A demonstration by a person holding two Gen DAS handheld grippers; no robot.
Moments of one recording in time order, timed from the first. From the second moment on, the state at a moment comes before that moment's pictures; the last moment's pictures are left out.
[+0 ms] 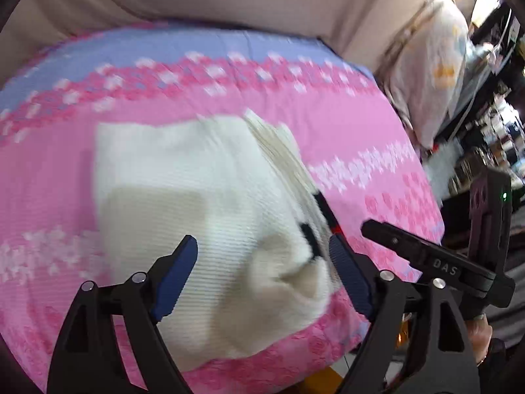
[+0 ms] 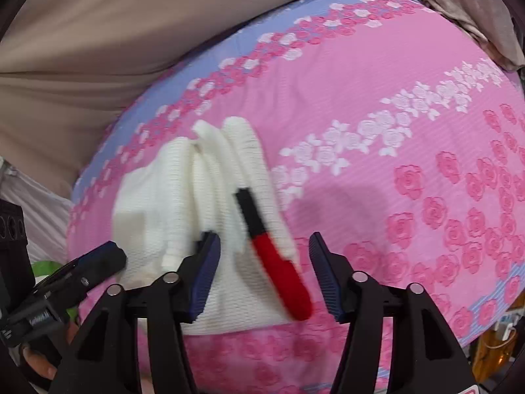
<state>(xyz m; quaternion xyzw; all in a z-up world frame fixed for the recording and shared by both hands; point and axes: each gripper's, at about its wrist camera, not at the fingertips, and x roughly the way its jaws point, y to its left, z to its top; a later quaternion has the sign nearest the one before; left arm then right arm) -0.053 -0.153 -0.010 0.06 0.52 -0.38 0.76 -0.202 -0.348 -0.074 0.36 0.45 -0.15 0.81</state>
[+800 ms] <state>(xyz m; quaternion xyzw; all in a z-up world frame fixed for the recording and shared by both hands) -0.050 -0.077 -0.019 0.10 0.53 -0.32 0.78 -0.144 -0.332 -0.106 0.32 0.51 -0.09 0.79</state>
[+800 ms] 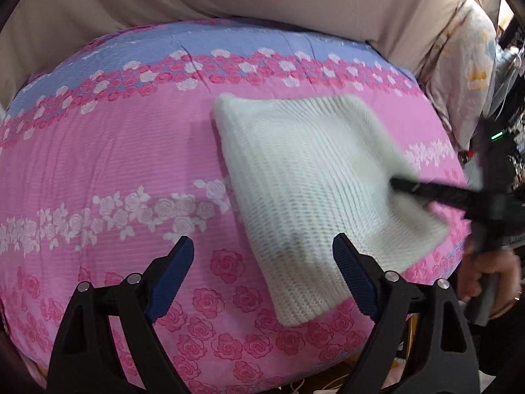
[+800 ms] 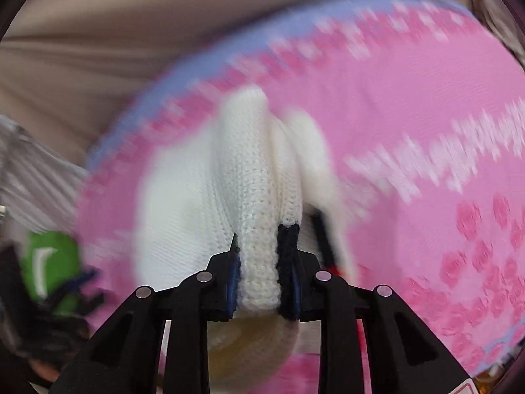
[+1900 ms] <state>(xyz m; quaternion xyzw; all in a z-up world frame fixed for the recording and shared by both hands) -0.054 -0.132 -0.063 0.17 0.55 -0.28 0.77 -0.218 -0.320 -0.079 0.31 0.50 -0.12 0.80</state>
